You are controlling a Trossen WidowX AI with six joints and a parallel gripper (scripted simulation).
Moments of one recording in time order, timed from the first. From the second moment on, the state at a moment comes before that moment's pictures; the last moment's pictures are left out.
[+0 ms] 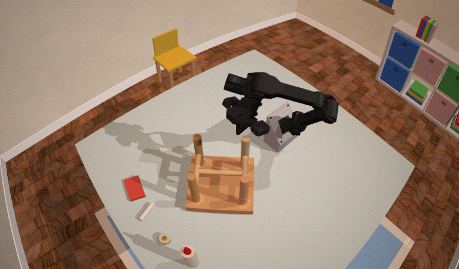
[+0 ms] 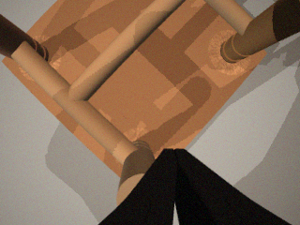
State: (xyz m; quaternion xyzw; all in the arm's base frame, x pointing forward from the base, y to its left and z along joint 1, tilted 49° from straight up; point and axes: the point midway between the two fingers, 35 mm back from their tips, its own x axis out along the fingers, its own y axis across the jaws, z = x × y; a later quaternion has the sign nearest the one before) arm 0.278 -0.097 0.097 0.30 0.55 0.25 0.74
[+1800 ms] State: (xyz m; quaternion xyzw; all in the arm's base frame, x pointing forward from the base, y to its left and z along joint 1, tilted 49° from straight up) arm 0.490 -0.037 0.082 0.33 0.48 0.26 0.77
